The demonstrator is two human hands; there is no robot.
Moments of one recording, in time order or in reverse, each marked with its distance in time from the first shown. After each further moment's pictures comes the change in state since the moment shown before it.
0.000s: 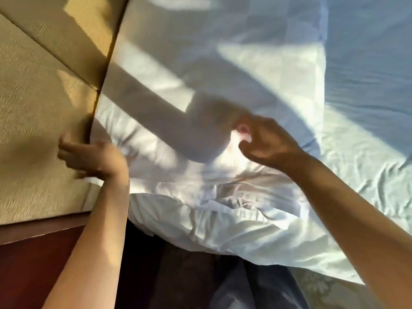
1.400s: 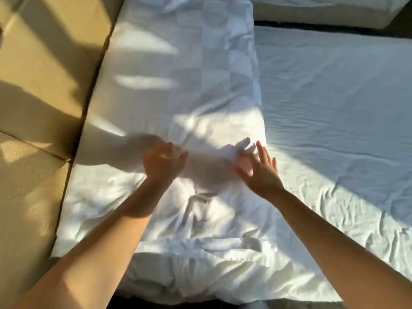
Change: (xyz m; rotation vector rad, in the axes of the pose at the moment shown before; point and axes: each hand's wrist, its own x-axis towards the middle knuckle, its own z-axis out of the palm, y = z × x) left_hand -0.124 0.162 0.068 0.749 -0.699 0.977; right_hand -0.003 0.078 -0.028 -0.155 0.078 0.418
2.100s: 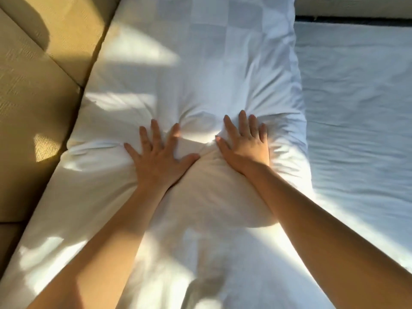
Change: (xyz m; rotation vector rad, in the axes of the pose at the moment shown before) left_hand 0.161 -0.012 0.056 0.066 0.018 -0.054; right_hand 0.243 -0.050 0.038 -0.227 0.131 -0.134
